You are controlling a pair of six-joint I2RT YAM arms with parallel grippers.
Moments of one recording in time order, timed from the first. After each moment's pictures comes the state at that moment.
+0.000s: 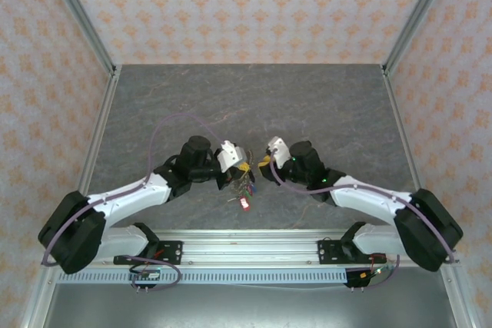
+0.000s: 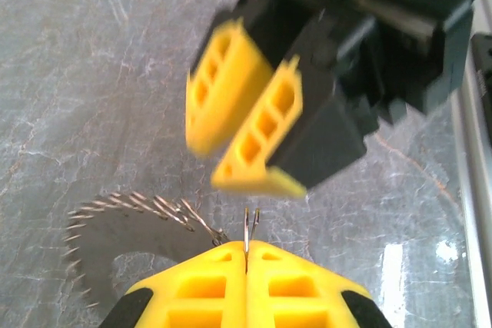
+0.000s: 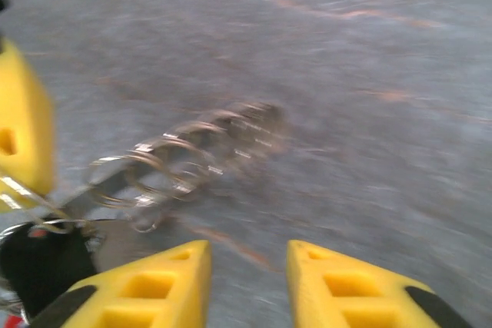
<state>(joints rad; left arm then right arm) -0.64 1.26 0.58 0.14 0.48 0.25 0.70 1.19 0.48 0.18 -0.14 0.03</state>
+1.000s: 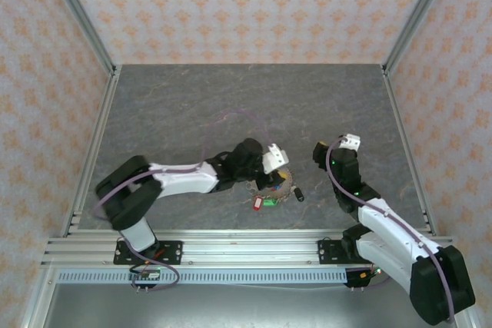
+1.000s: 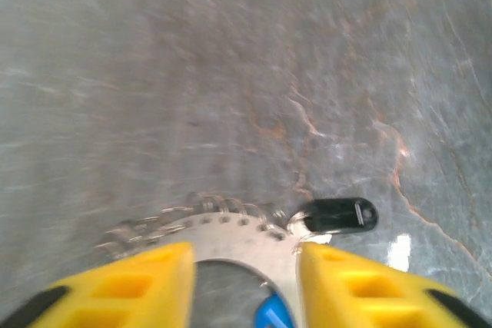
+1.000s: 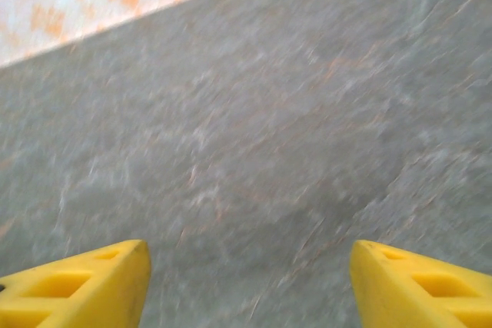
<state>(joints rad) -0.86 1.61 0.84 0.23 0.22 0.15 0.35 0.85 0.30 0.11 0.37 0.46</state>
